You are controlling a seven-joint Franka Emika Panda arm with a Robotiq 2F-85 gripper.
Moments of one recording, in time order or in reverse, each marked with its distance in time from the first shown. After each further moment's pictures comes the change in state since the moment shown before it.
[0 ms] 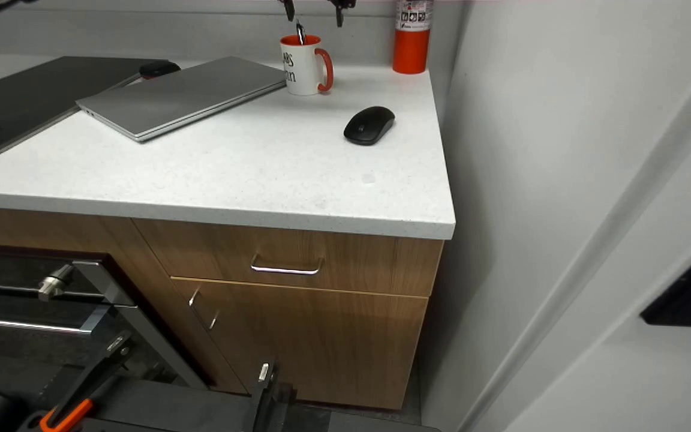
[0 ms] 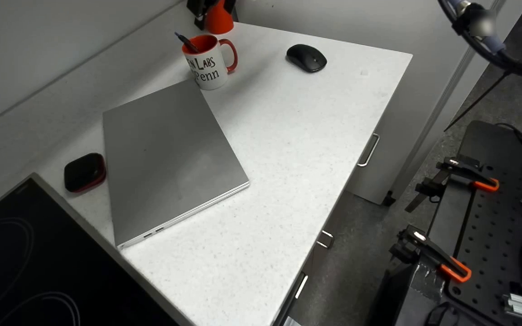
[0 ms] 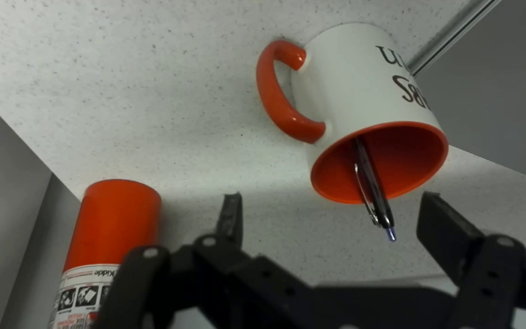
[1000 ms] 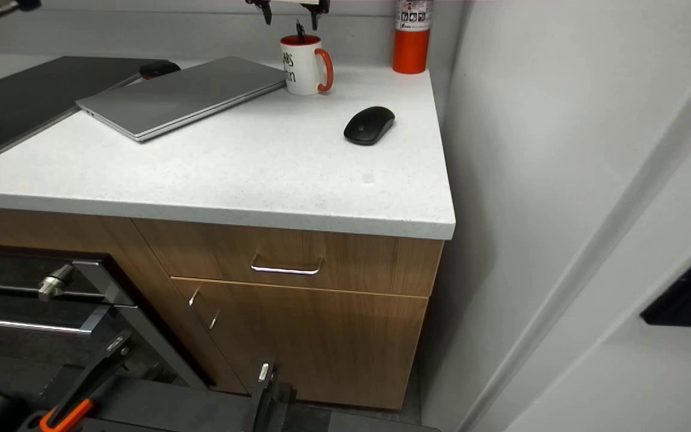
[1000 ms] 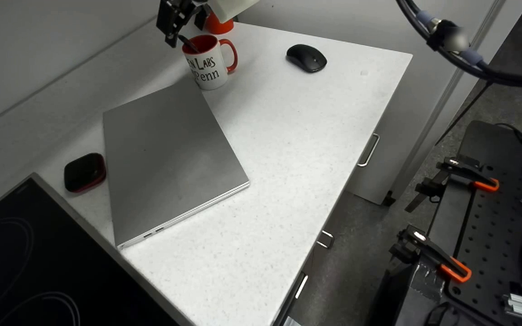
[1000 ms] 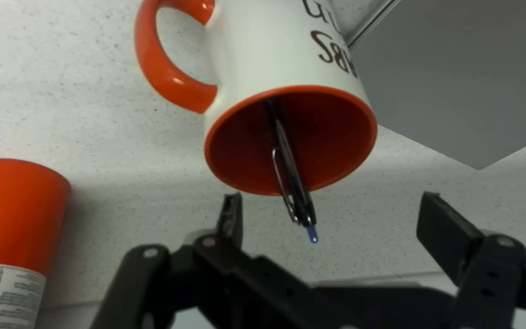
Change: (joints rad) arm -0.001 0.122 0.085 0.133 0.006 0.024 -0.022
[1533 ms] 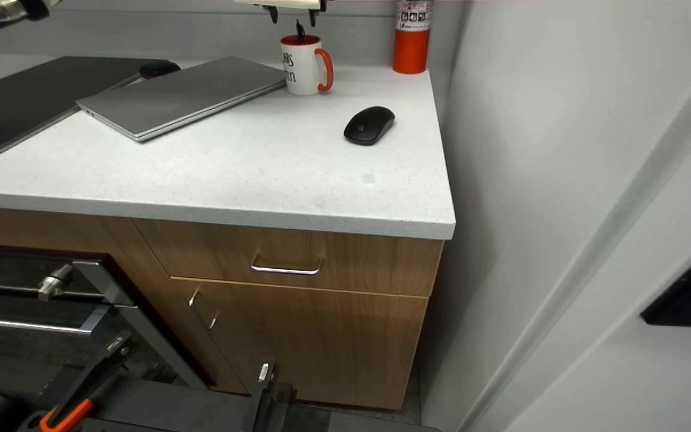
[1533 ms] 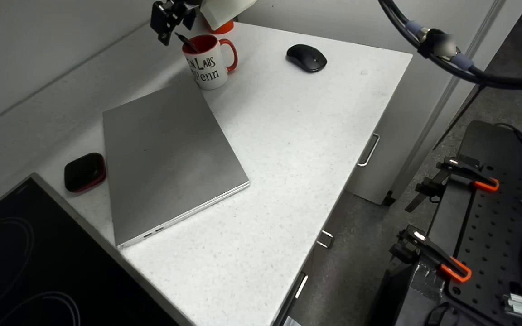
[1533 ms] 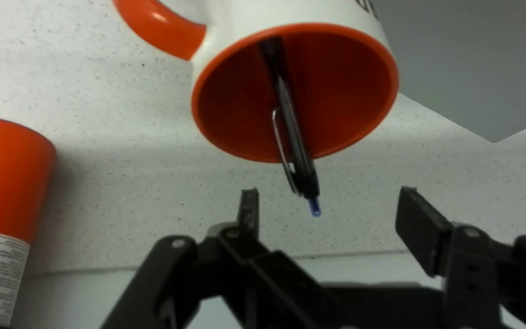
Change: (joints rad) arm -0.046 0.058 0.072 0.048 0.005 0.103 -0.040
